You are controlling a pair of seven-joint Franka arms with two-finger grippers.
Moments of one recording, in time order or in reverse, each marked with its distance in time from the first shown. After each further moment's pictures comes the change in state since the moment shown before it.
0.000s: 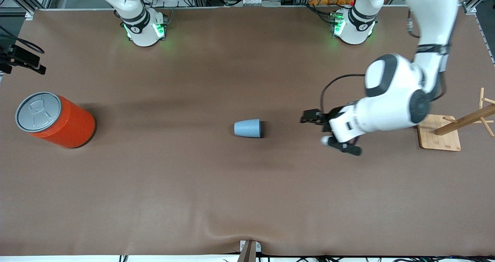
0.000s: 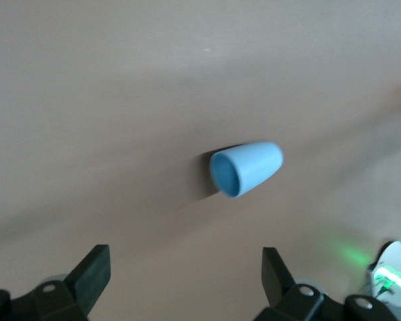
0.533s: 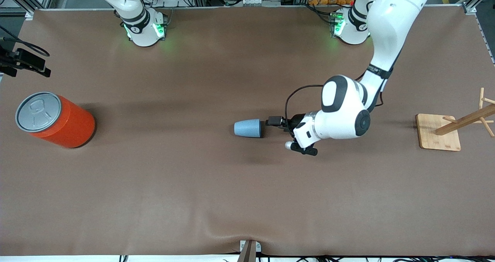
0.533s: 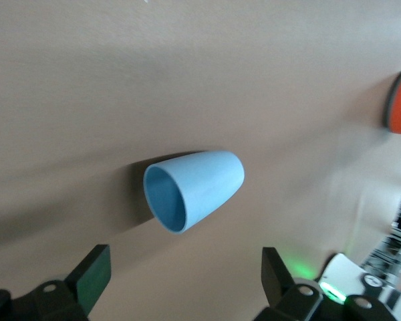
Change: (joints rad) left arm -0.096 0.181 -0.001 -0.039 -0.285 0.177 0.107; right arm 0.003 0.010 0.002 0.000 0.000 0.008 0.000
